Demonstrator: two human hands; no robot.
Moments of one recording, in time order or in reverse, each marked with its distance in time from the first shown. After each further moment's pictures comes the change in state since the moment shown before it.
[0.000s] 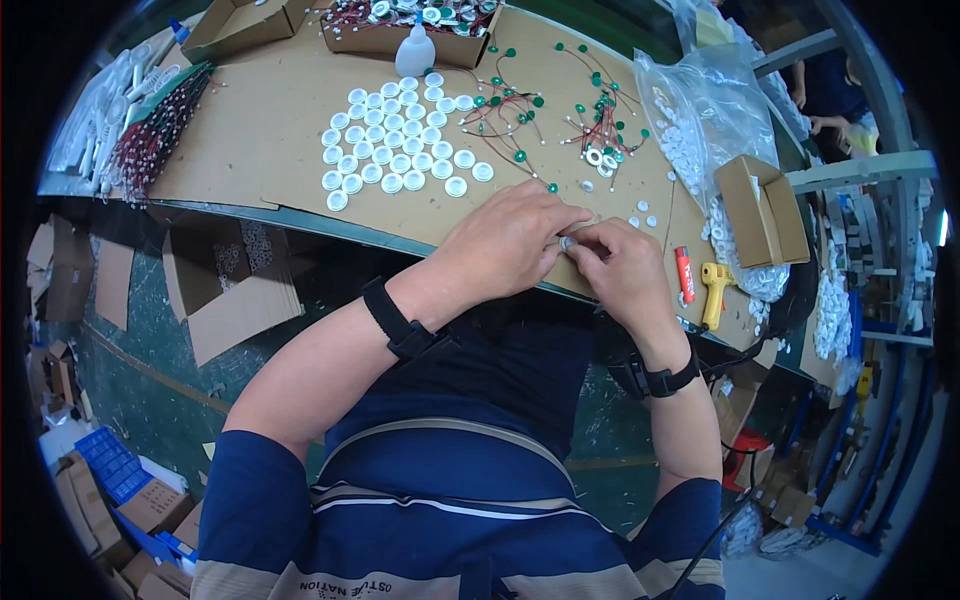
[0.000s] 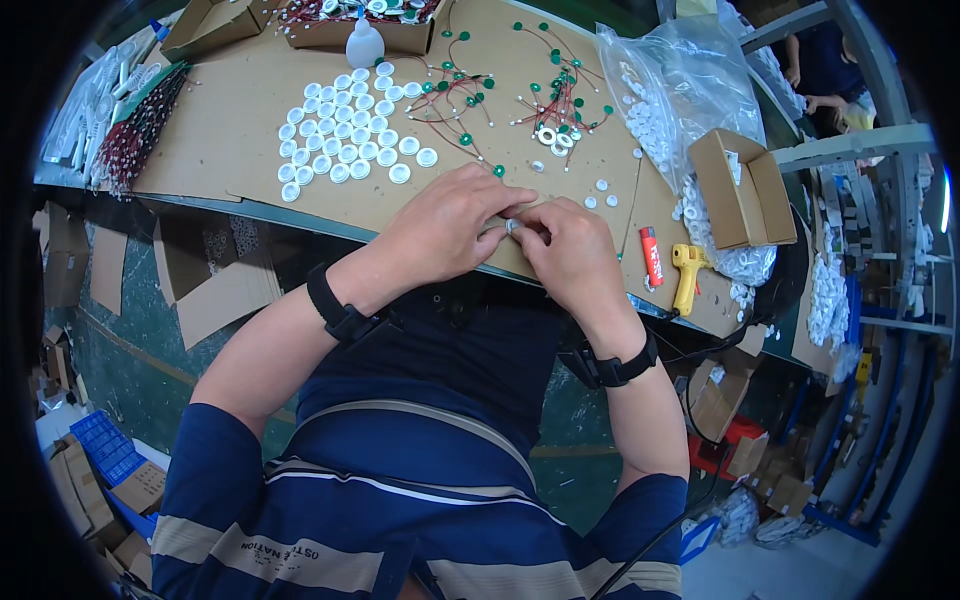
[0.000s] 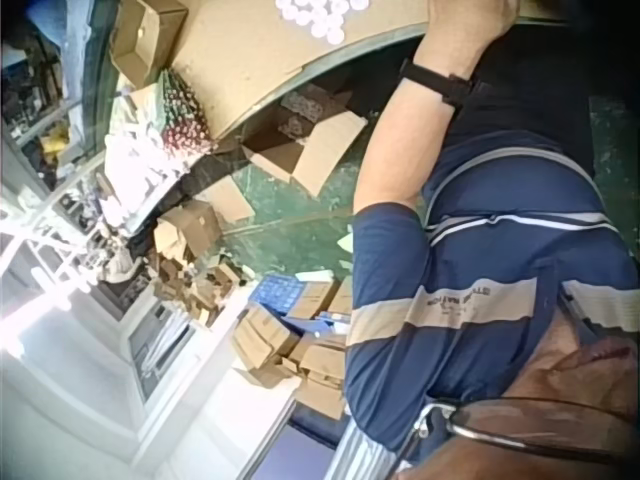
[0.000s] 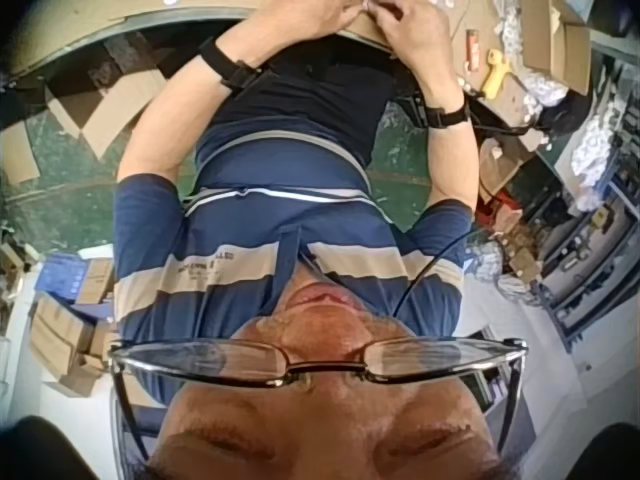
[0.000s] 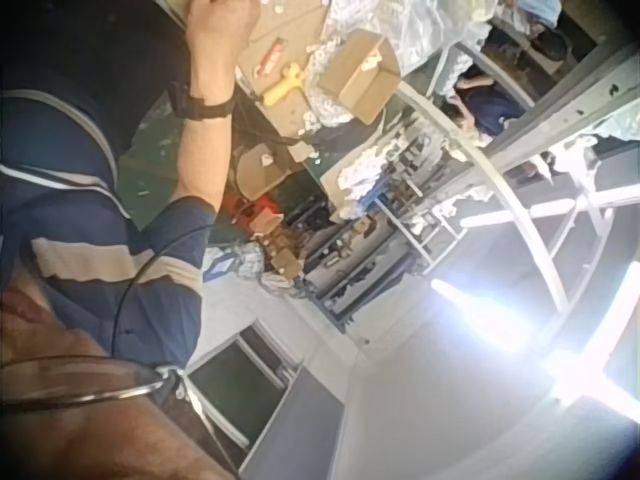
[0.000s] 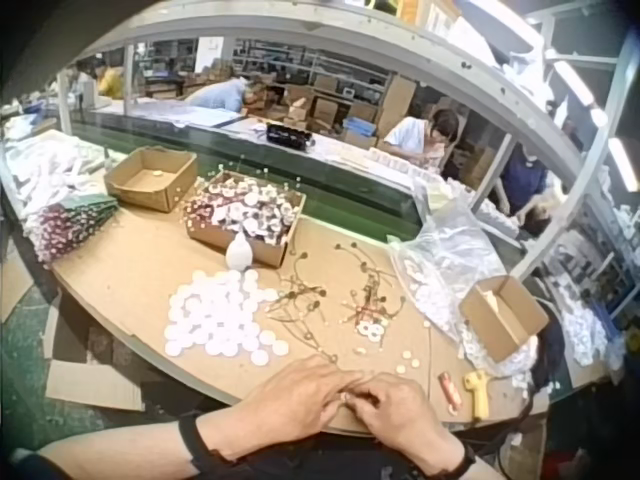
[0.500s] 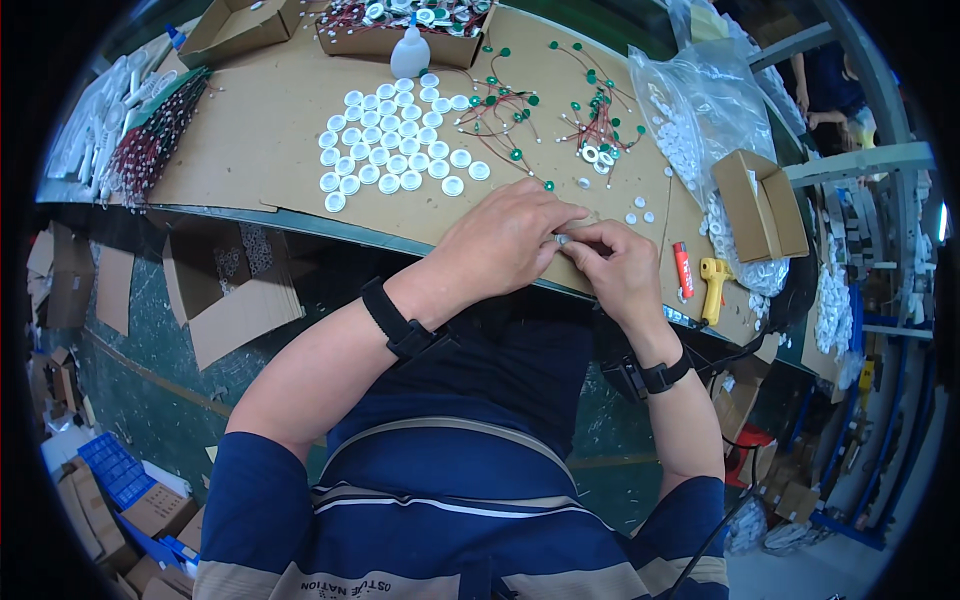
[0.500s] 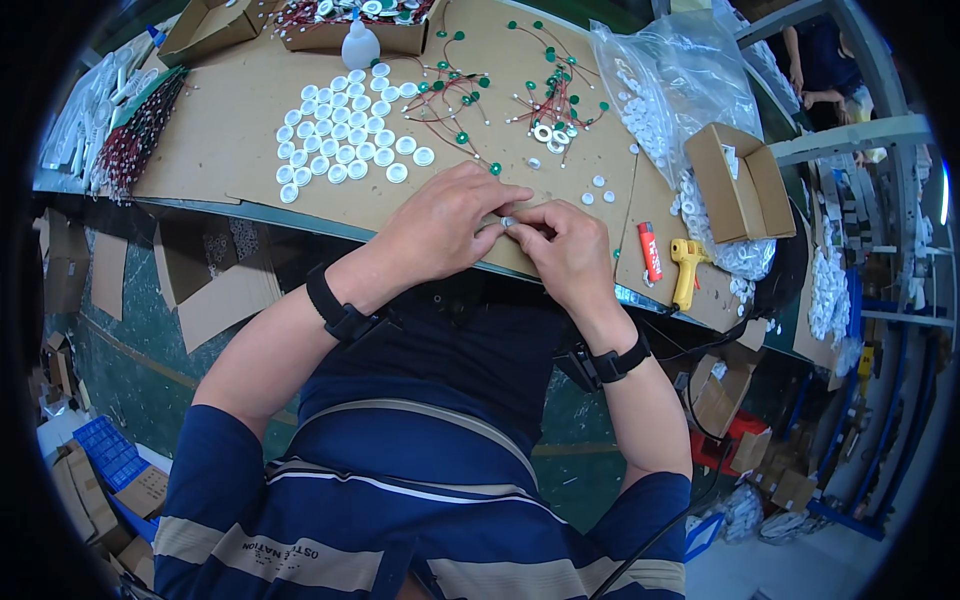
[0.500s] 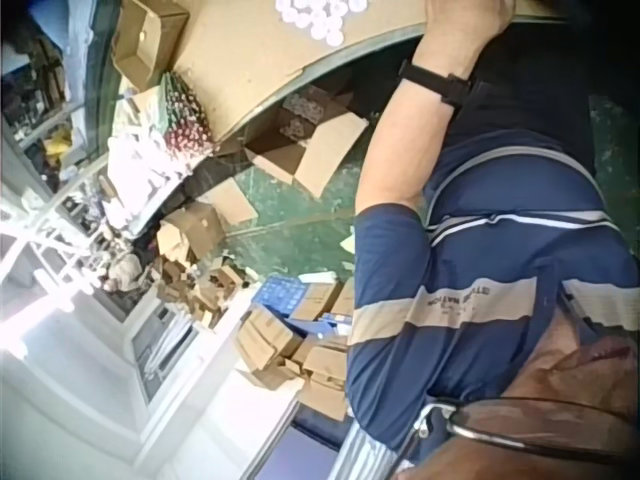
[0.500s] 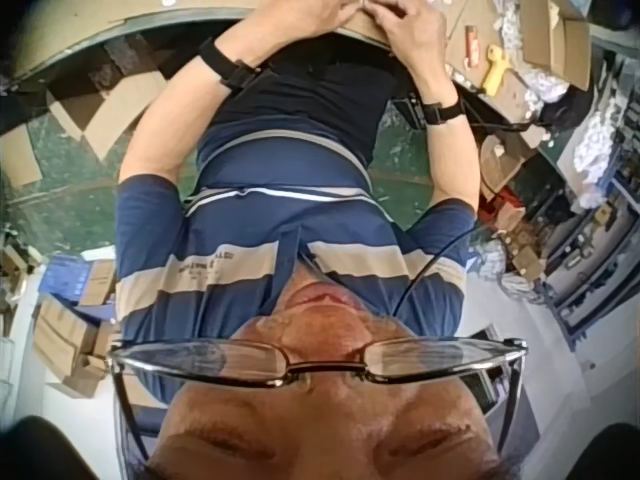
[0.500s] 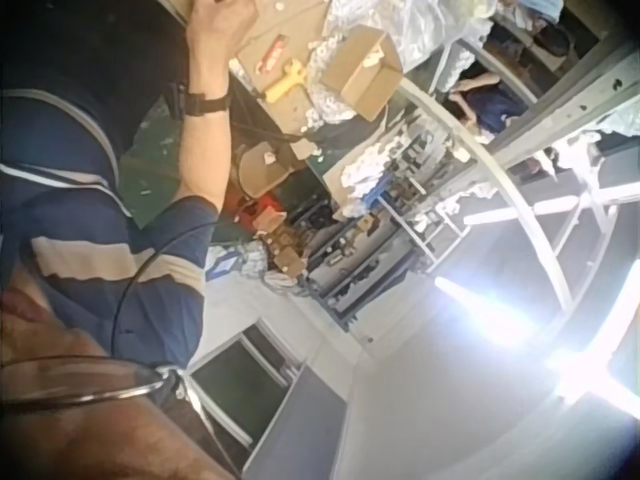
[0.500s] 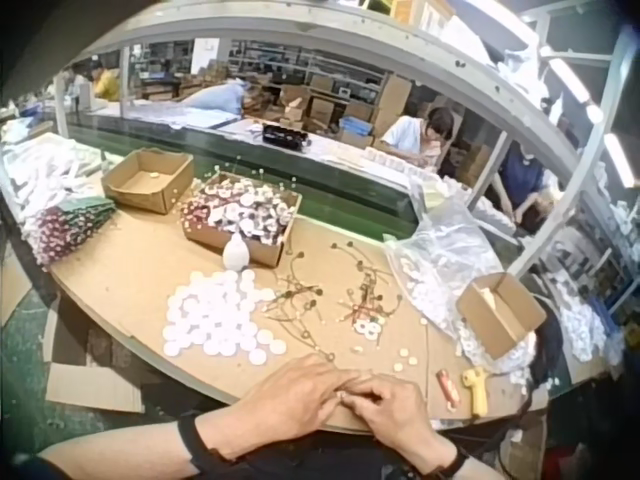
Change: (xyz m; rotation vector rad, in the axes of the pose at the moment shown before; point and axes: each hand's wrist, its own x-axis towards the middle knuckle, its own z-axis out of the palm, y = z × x) left_hand 0.000 0.001 0.000 -0.012 -0.012 -0.006; right_hand -0.009 0.007 0.013 0.207 0.048 0.182
